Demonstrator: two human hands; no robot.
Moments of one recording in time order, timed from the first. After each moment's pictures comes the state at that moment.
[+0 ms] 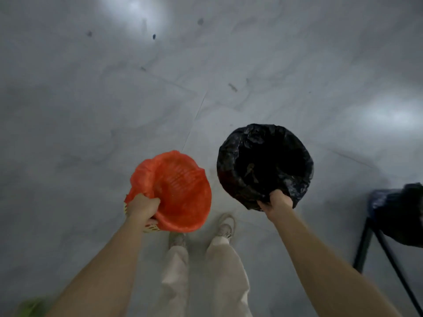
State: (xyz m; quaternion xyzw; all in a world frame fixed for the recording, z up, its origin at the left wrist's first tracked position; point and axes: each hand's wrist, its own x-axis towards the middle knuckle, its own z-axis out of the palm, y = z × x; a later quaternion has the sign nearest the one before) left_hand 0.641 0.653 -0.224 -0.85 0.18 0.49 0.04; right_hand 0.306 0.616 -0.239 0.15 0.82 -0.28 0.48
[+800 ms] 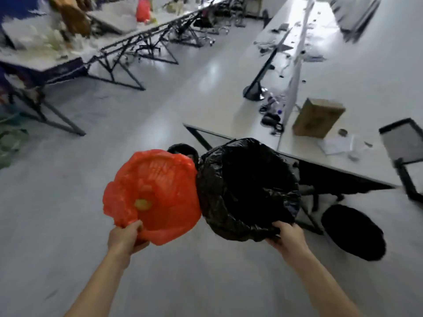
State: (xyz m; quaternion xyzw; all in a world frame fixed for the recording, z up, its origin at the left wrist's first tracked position) left_hand 0.288 0.751 0.198 -0.48 0.60 0.64 0.00; right_hand 0.242 1.123 0.208 0.36 0.61 -0.69 0.11
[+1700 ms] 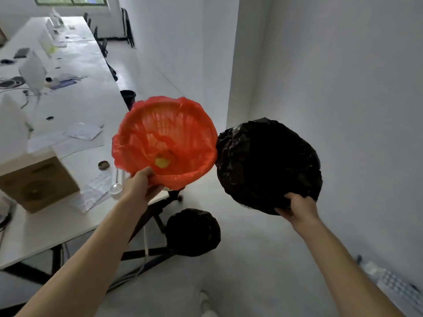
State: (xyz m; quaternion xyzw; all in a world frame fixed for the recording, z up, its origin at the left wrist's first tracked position) left_hand 0.007 1.685 0.294 -0.10 0.63 0.72 0.28; right_hand 0.296 1.911 0.263 0.52 0.39 -0.69 -0.33
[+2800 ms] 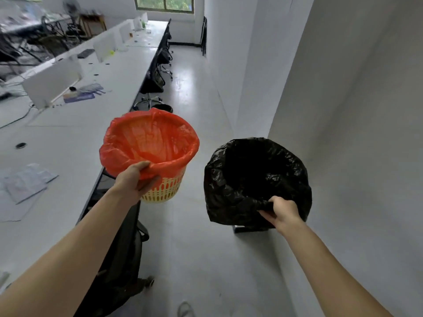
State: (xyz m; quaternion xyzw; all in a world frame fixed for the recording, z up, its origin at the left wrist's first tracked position) left_hand -0.413 2.267 0.325 -0.22 0.58 0.76 0.19; right_hand -0.236 2.584 0.276 0.47 0.48 -0.73 -0.13
